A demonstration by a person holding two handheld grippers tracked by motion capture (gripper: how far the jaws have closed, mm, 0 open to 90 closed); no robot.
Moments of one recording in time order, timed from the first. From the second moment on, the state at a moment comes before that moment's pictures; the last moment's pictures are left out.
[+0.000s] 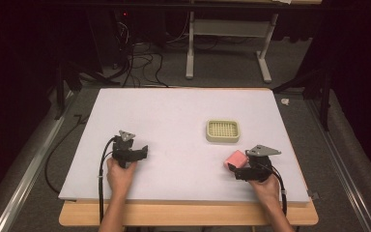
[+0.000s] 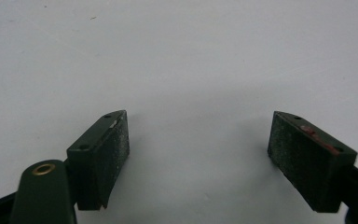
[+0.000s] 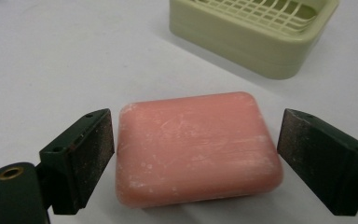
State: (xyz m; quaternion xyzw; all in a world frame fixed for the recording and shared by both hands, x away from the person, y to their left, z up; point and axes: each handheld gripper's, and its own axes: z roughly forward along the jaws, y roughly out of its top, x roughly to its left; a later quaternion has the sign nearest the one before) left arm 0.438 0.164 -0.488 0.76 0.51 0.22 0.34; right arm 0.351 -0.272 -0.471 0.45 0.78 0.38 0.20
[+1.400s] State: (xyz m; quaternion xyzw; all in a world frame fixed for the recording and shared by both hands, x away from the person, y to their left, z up) left arm 0.438 0.164 -0.488 0.76 0.51 0.22 0.34; right arm 0.360 -0.265 -0.482 0.45 0.81 0.34 0.18
